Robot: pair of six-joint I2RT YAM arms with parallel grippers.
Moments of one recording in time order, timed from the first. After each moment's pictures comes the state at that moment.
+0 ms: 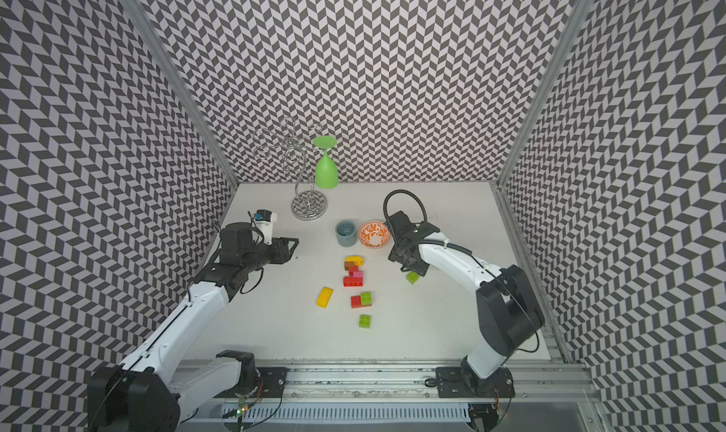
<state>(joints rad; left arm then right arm) -0.12 1.08 0.76 -0.27 0.30 -0.18 0.55 1.64 1.22 -0.86 0.18 1.04</state>
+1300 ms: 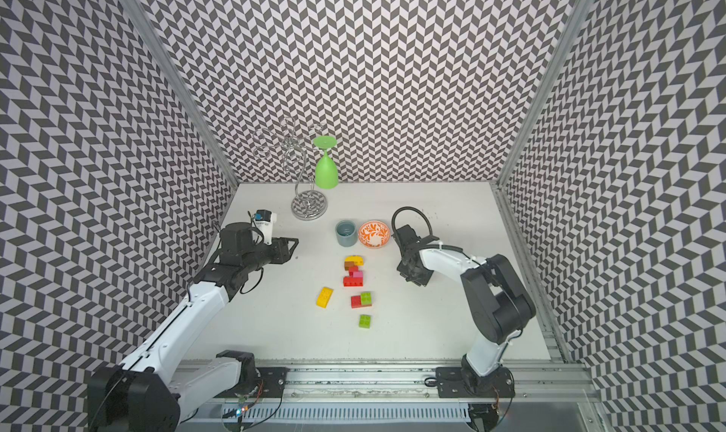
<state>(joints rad) -0.12 1.08 0.76 -0.27 0.30 -0.18 0.52 1.70 1.04 -0.71 0.12 1.03</state>
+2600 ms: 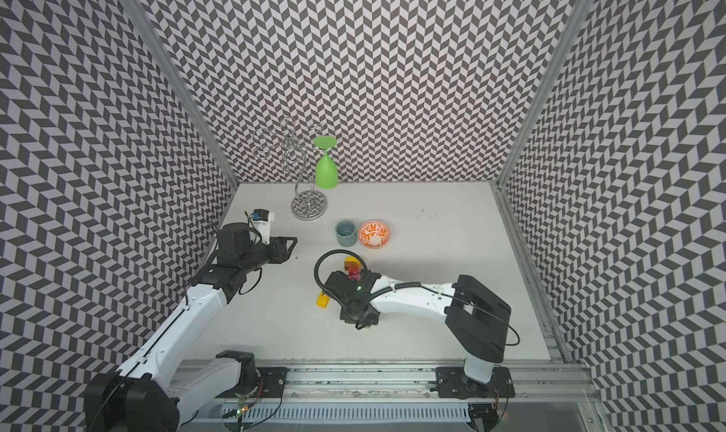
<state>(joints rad) -0.12 1.05 0.76 -0.27 0.30 -0.20 1.13 1.75 1.19 -0.80 0.06 1.26</state>
